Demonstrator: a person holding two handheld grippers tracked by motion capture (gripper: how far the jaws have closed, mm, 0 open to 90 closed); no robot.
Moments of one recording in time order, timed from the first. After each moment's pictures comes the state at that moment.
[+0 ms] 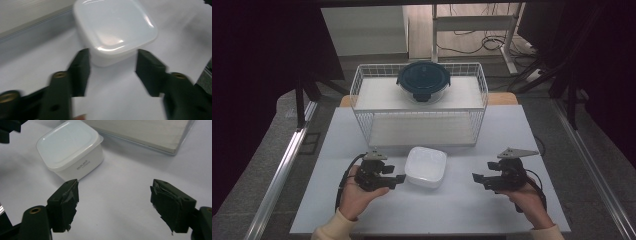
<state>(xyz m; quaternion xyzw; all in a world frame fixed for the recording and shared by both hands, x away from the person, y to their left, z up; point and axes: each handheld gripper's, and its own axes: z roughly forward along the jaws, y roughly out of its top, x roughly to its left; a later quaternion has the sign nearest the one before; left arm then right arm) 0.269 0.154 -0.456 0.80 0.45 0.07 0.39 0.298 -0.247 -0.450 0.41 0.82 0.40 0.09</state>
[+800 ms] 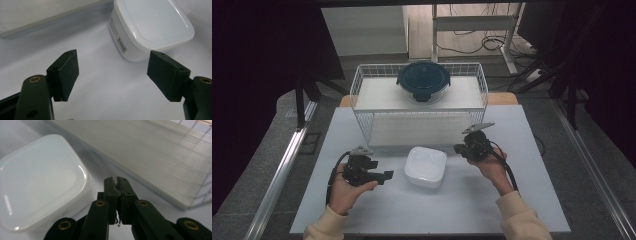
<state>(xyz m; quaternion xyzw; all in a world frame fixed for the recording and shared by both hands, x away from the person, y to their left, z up) 0.280 0.186 -0.469 0.78 0.48 0.07 0.38 0.381 -0.168 -0.456 0.36 0.86 0.35 0.12</state>
